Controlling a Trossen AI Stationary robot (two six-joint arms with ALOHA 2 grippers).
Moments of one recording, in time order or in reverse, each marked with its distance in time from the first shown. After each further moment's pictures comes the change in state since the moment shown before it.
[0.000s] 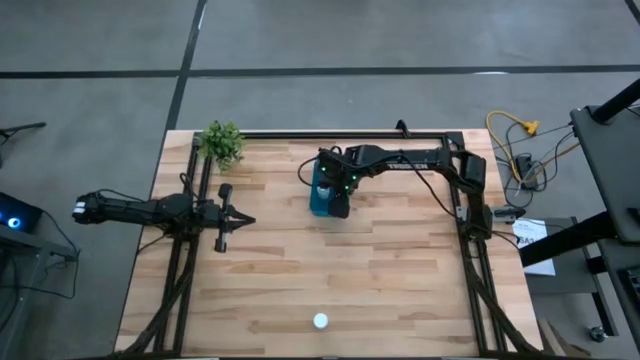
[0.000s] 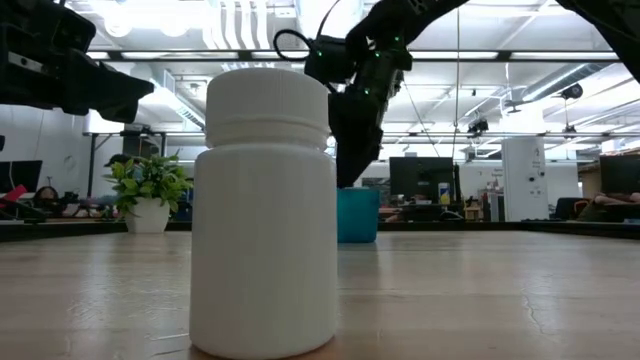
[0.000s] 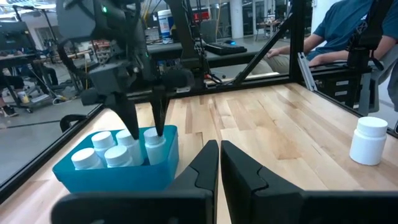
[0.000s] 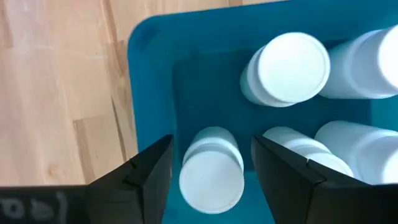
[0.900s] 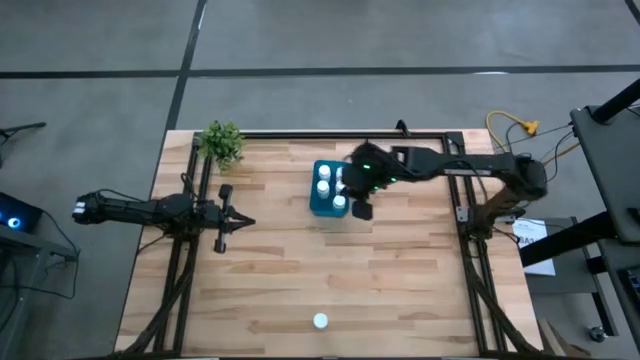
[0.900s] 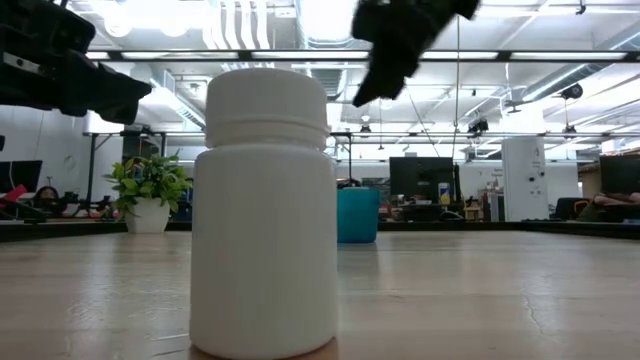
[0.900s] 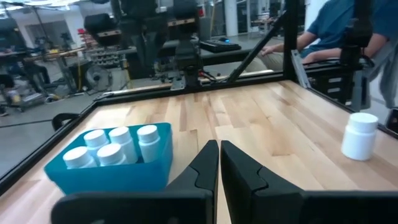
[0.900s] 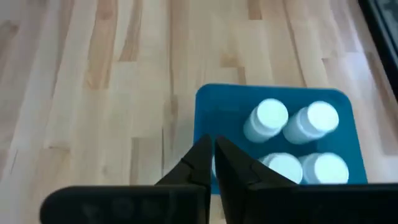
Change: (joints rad) left arm 0.000 -0.002 0.001 -0.017 0.022 -0.002; right arm 0.060 -0.460 -0.323 0.269 0.011 -0.068
